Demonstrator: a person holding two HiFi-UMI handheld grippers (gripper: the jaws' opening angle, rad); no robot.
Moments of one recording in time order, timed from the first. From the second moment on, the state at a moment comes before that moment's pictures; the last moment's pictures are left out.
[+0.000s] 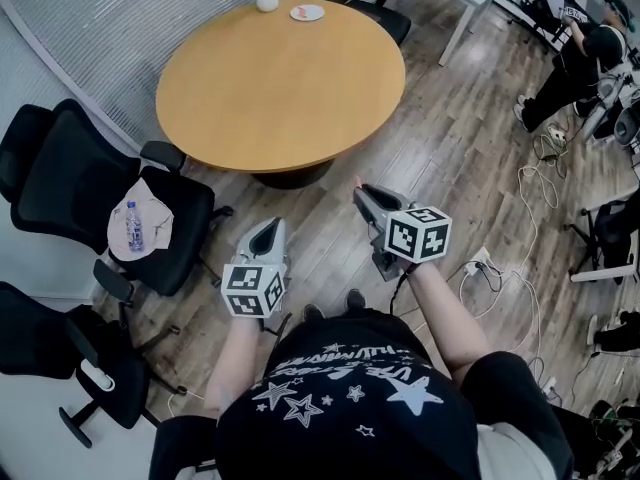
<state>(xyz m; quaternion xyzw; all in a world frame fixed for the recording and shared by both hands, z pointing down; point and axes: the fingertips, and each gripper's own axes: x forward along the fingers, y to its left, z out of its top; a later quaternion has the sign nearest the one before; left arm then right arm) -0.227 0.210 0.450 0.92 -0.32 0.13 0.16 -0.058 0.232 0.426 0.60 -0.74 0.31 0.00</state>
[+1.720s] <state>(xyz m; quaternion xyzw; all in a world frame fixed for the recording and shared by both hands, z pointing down) -0.092 0.038 0.444 0.88 -0.42 0.13 0.16 0.119 0.045 0.436 0.54 -0.77 0.33 -0.03</state>
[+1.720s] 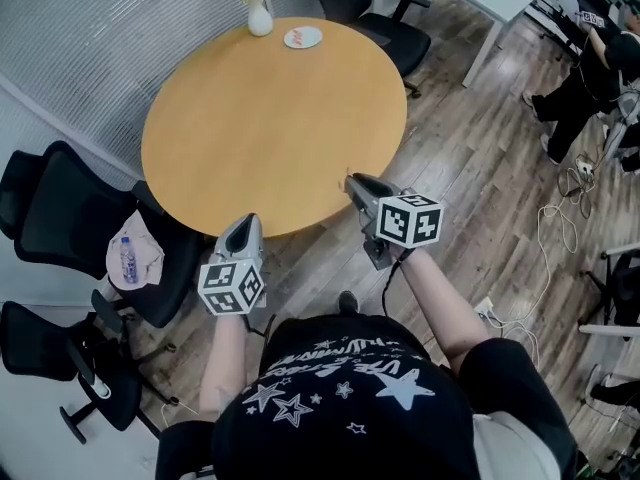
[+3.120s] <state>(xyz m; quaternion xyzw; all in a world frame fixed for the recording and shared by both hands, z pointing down) -0.052 -0.253 0.406 0.90 -0.39 0.10 0.16 0.208 -0.223 0.420 0.61 -0.74 0.29 0.01</state>
